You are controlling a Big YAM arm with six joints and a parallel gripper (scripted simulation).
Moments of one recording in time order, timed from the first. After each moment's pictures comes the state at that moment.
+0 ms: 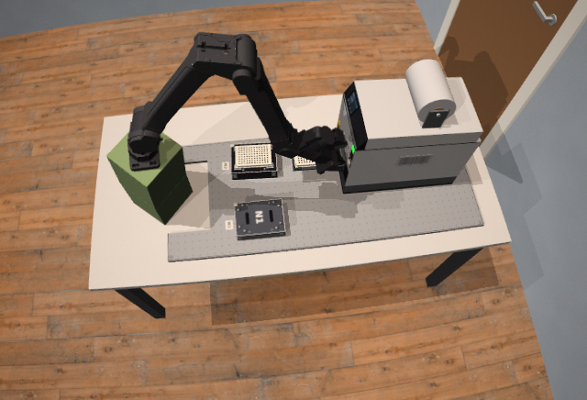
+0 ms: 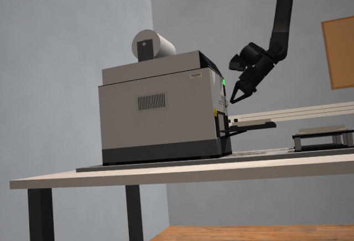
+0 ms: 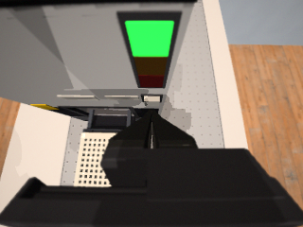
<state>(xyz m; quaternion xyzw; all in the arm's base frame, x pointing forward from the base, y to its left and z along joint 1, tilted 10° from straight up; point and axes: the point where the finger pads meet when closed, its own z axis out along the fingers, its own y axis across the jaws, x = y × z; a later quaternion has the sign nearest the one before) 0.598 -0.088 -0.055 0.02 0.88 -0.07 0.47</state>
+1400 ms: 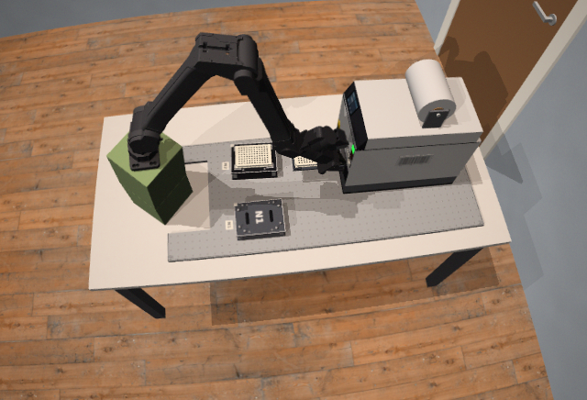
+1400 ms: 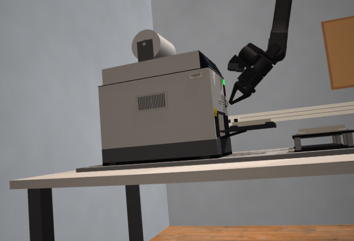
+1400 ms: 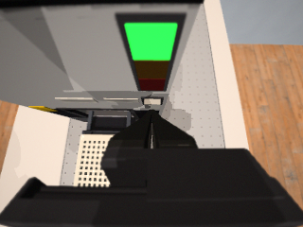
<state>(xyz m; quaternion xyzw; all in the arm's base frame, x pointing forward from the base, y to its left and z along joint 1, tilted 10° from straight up) 0.603 -0.088 -0.057 0.02 0.88 -0.07 0.47</state>
